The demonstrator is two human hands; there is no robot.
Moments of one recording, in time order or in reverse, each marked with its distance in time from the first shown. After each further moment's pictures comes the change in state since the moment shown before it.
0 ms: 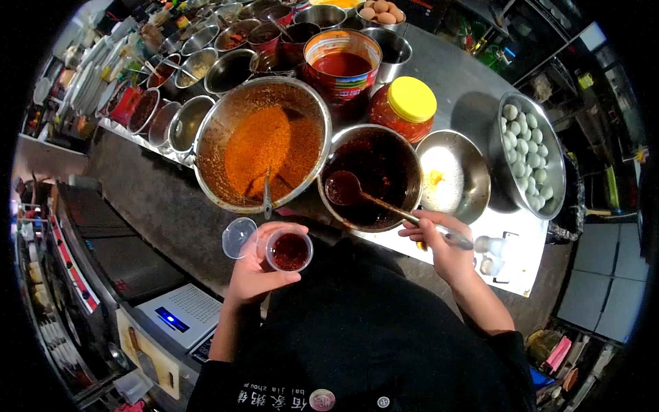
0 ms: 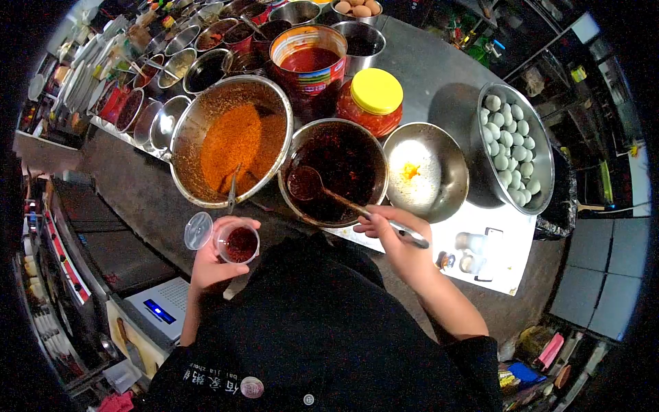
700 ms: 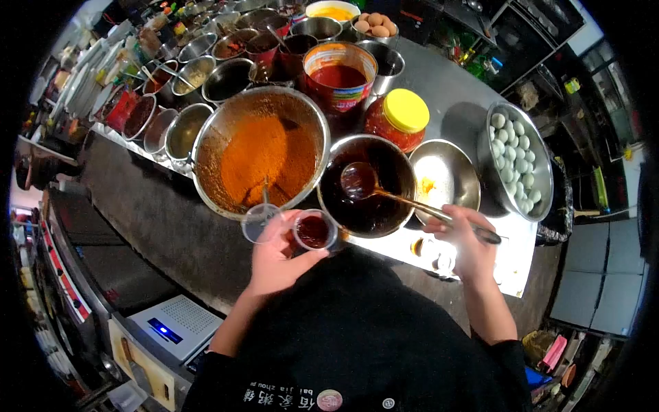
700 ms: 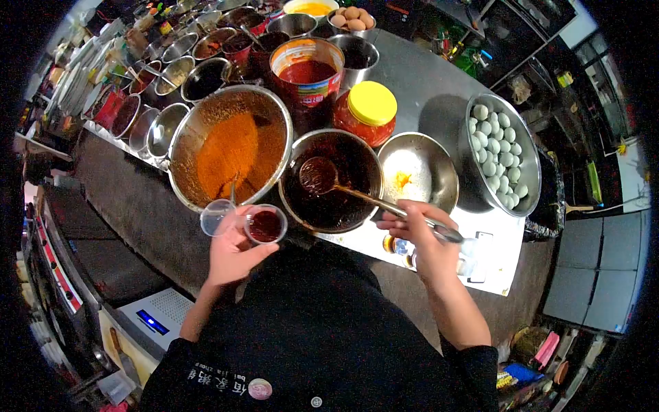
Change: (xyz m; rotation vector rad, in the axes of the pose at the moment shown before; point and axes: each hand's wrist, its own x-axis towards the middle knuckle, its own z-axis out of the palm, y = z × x) left_hand 0.027 -0.017 0.017 0.149 0.081 0.077; right_hand -0.010 -0.037 -0.011 0.049 0.227 -0.011
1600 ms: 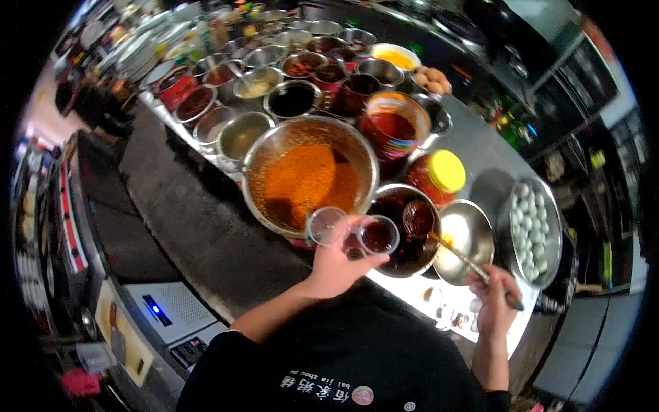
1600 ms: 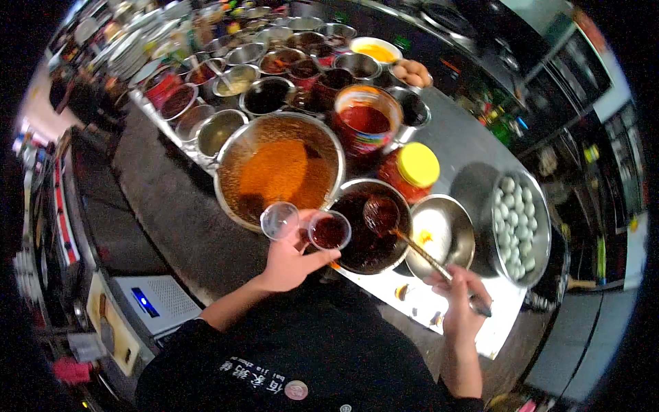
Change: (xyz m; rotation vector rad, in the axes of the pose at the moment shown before) left_hand 0.036 0.008 0.028 -0.048 0.181 0.097; right_hand -0.005 -0.007 -0.026 -0.053 0.063 -0.244
